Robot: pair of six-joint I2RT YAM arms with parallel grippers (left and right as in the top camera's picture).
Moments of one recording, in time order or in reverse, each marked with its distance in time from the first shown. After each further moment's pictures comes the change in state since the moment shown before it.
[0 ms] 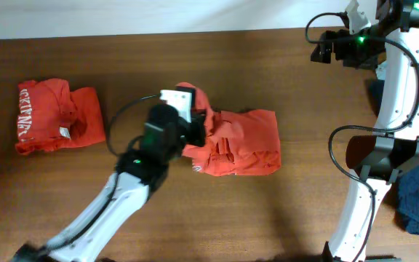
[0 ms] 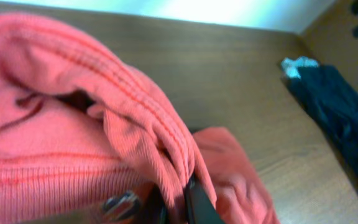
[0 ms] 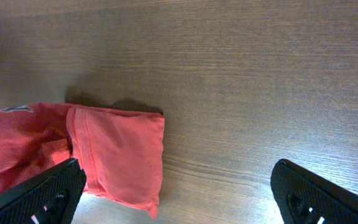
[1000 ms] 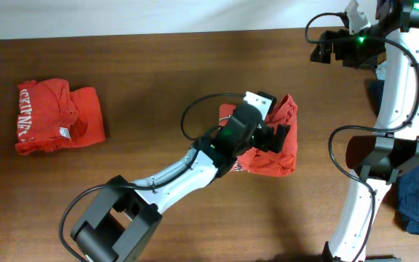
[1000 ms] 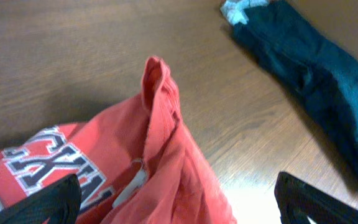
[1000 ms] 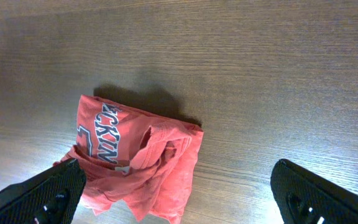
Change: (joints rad) left arm -0.312 0.439 0.334 0.034 -0.061 0.003; right arm 0.000 0.000 -0.001 0.000 -0.004 0.000
